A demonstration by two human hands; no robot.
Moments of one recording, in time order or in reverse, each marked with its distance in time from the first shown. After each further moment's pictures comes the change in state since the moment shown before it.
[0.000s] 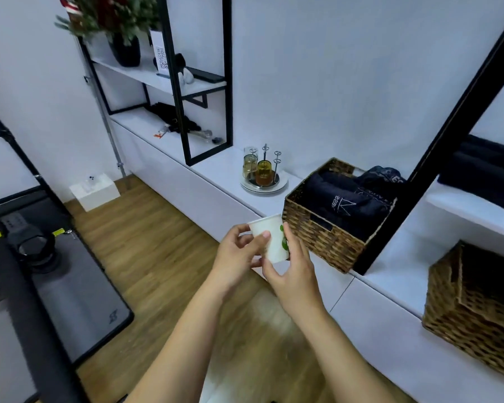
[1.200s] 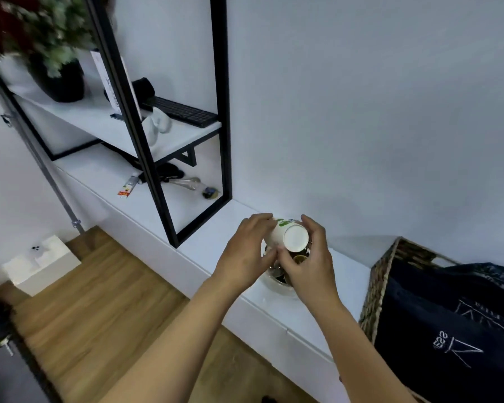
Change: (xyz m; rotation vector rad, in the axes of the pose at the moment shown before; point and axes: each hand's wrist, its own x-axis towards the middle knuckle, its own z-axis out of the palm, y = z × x) left_hand 0.584 0.120 -0.086 0.953 -0.249 0.624; right_hand 0.542 0.054 0.177 0.115 0.202 0.100
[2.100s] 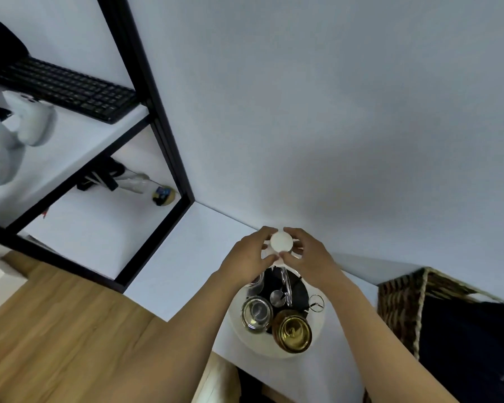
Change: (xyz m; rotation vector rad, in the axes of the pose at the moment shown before) left_hand 0.234 -0.162 0.158 -0.132 -0.474 -0.243; right_hand 0.255 0.199 0.011 -0.244 -0.397 0.395
